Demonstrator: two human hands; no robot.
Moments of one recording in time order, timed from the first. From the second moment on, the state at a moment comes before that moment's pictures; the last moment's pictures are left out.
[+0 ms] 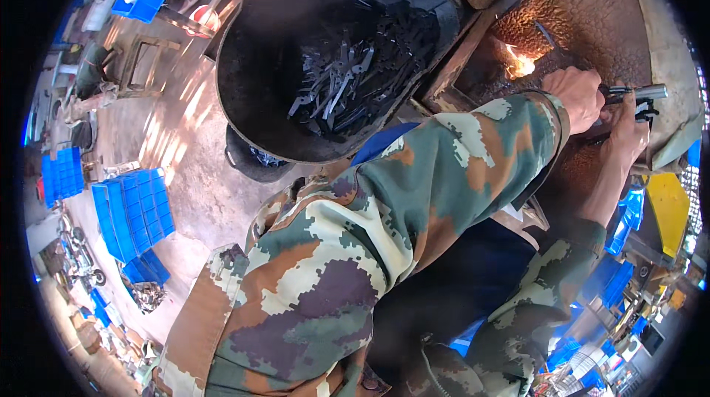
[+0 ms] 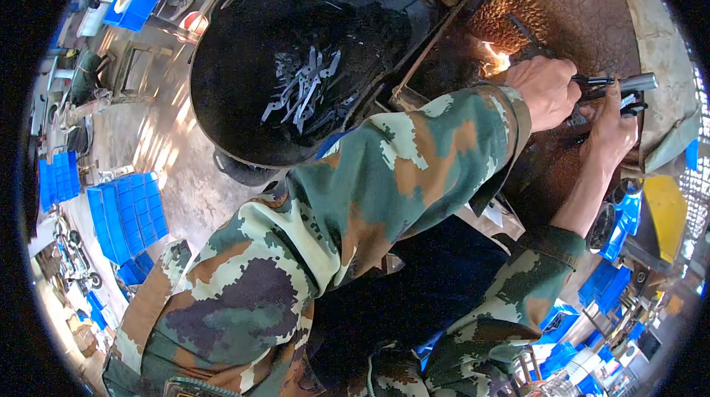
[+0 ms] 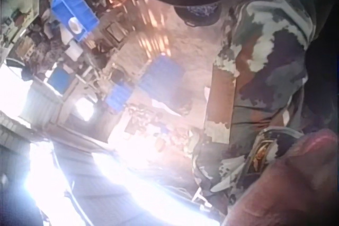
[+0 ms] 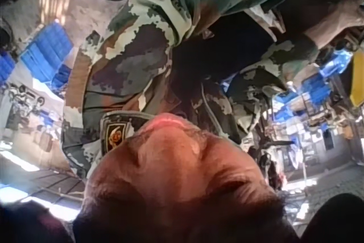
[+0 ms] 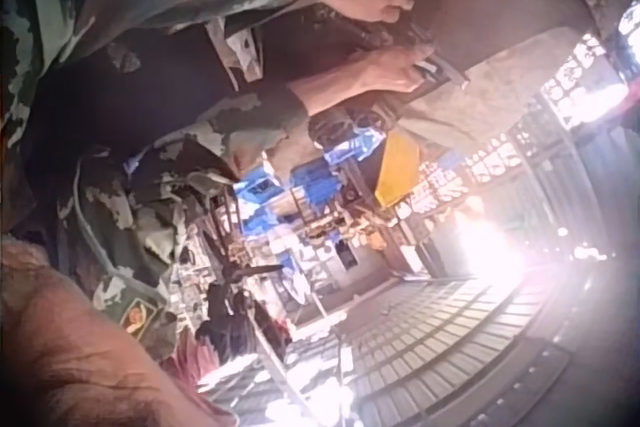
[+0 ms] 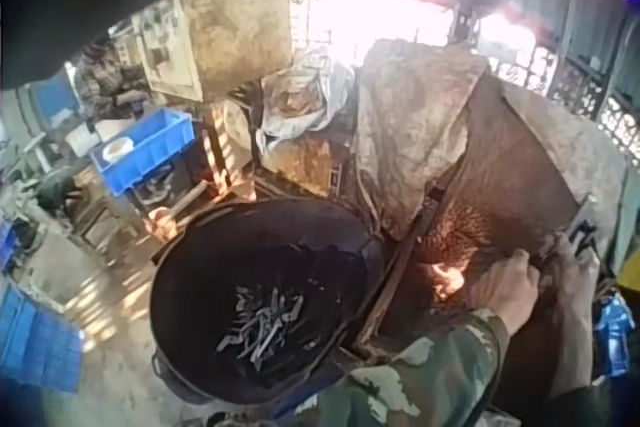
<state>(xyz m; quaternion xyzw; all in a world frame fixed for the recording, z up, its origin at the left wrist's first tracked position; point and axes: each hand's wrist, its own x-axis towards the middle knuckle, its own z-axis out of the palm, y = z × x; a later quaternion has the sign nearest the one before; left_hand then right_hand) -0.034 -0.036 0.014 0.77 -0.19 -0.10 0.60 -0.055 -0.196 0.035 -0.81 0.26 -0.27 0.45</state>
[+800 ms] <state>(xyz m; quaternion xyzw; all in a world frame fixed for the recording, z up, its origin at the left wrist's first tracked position) -0.034 -0.047 0.017 0.77 -0.17 -0.03 0.61 -0.062 -0.194 0.045 -0.78 0.19 -0.30 0.51</state>
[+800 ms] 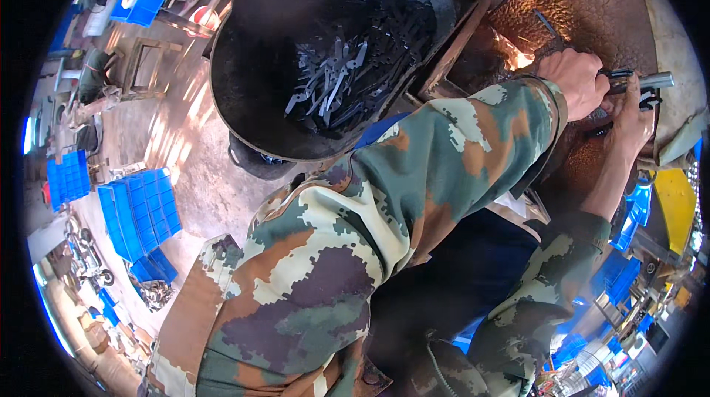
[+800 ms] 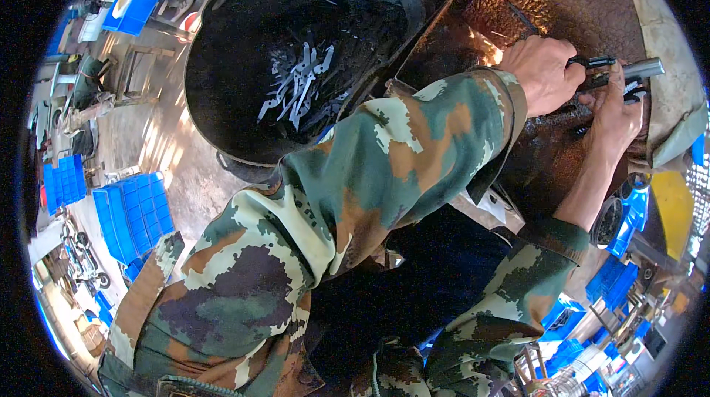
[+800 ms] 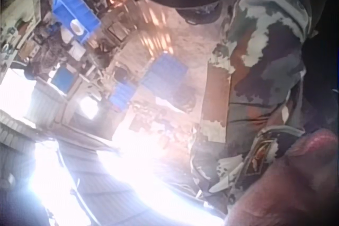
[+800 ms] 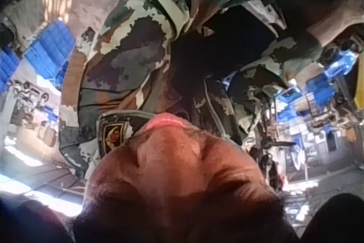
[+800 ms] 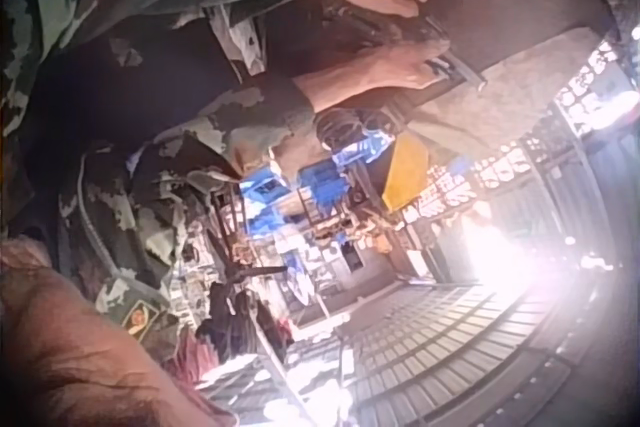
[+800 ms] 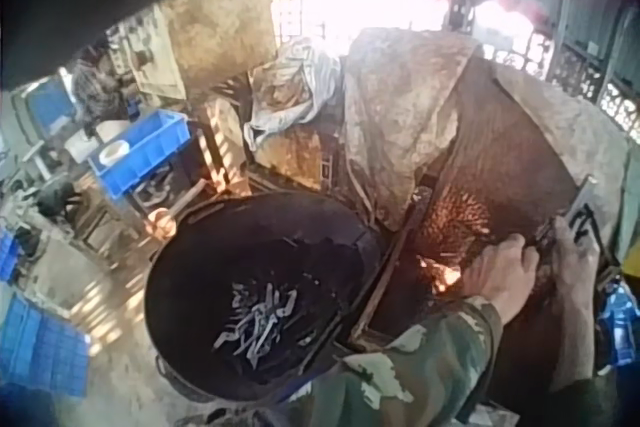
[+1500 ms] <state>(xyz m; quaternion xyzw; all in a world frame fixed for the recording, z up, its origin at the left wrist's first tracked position) -0.027 -0.053 0.013 0.77 -0.15 0.00 0.62 -0.058 -0.205 0.046 -0.80 0.16 -0.26 0.51</state>
